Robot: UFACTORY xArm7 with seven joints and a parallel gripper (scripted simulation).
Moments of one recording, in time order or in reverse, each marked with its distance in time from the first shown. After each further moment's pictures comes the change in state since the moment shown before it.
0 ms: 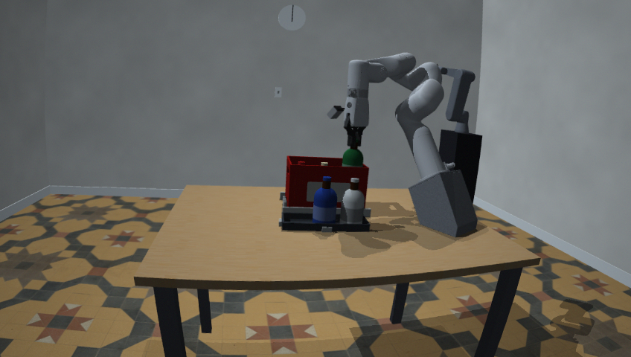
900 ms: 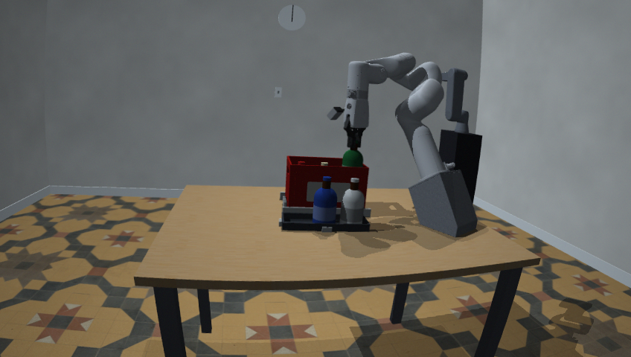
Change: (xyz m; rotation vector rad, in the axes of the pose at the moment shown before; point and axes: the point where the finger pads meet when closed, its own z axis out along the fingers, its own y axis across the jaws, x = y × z) arm 0.000 0.000 0.004 0.000 0.000 0.000
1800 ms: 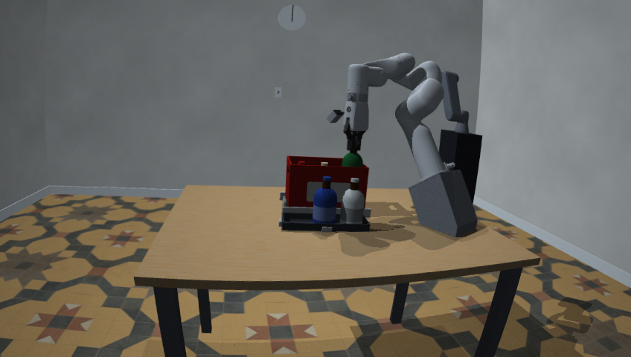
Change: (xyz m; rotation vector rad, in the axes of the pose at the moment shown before) arm 0.000 0.000 0.011 0.000 0.000 0.000
